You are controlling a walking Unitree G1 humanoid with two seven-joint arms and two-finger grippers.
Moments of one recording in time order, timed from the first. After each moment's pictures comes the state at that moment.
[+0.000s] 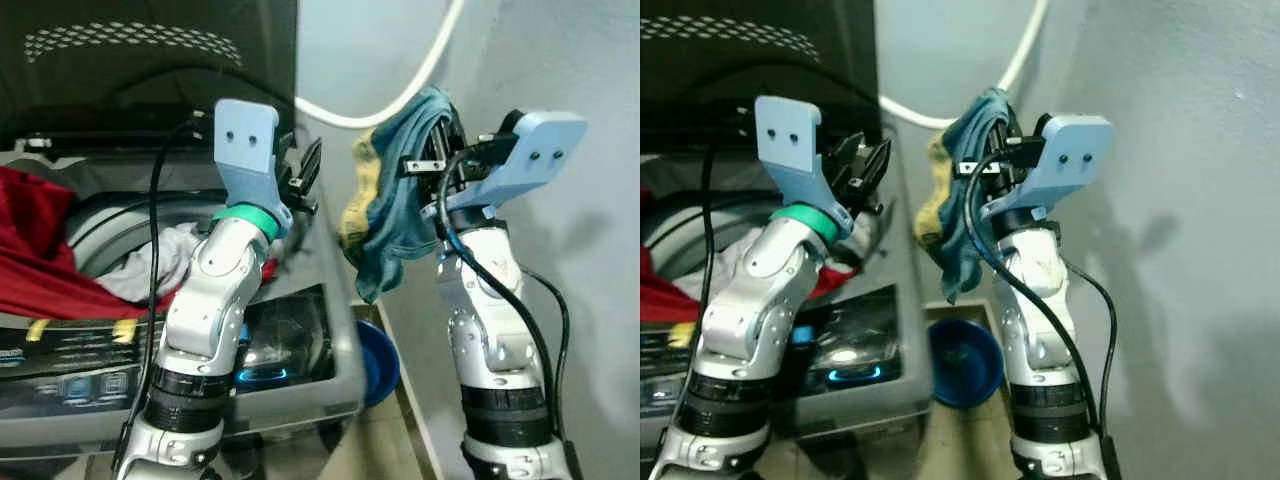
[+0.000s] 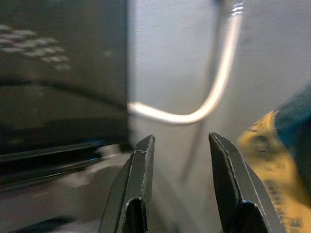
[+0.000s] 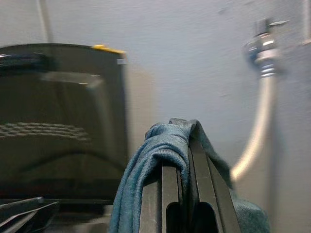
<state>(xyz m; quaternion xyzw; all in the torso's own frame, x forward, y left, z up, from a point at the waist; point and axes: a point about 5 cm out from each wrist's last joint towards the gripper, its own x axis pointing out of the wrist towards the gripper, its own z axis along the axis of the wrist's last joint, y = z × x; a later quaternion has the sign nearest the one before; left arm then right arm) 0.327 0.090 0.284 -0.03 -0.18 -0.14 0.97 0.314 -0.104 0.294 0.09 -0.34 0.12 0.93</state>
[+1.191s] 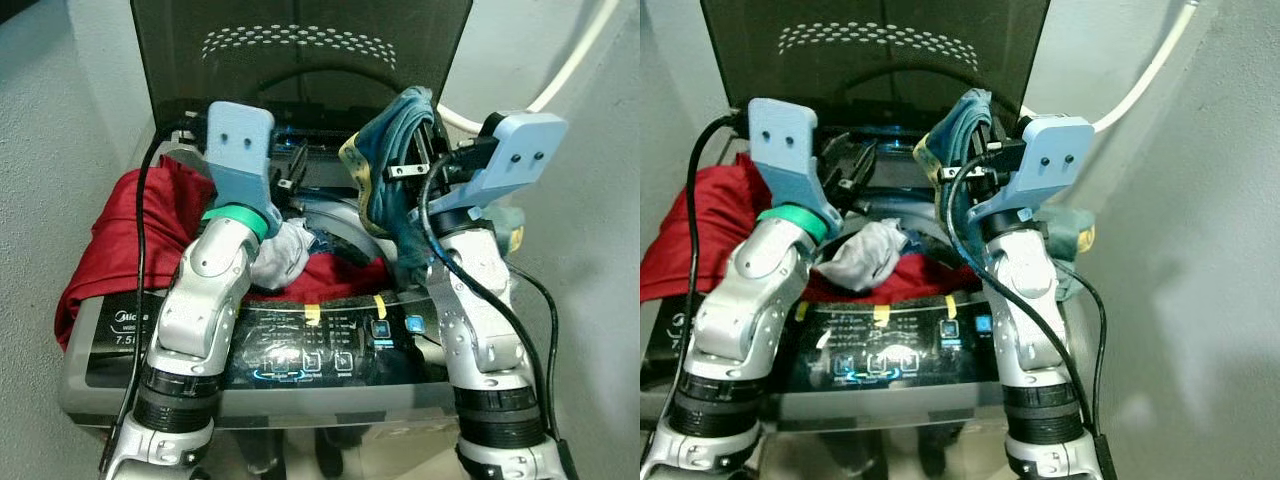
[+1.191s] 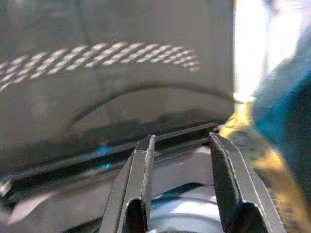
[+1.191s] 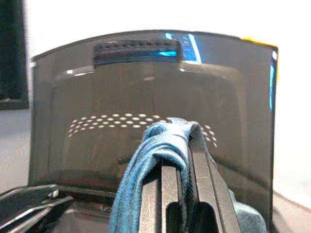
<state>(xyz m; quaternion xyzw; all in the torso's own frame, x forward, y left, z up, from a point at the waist) 0.323 0.092 0.286 0.04 -0.21 -0.17 0.96 0.313 -0.101 0.297 0.04 -0.35 0.13 0.93</state>
